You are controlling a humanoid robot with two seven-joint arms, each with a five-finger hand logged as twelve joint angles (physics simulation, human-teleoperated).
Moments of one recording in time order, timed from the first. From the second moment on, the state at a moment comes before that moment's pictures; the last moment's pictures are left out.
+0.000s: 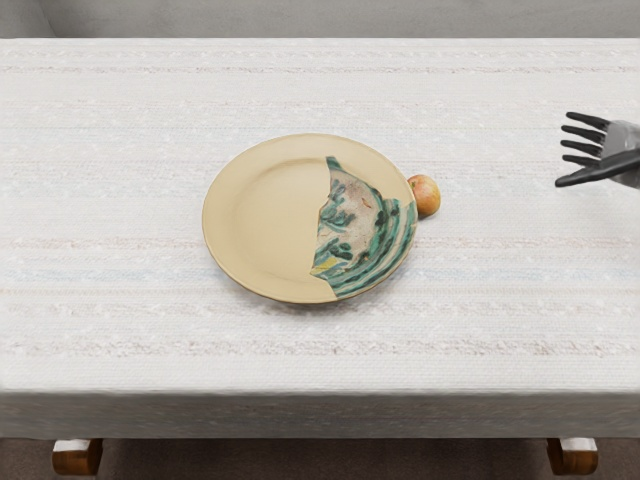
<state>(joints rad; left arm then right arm) -0.03 0.00 -0.04 -0.26 -0.03 -0.37 0.31 0.91 -0.57 0.71 0.40 -0.35 0.61 -0.15</state>
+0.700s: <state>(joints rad) -0.03 0.00 -0.04 -0.26 -0.03 -0.37 0.31 1.18 -0.62 0.23 0.76 -0.27 0.58 -0.16</state>
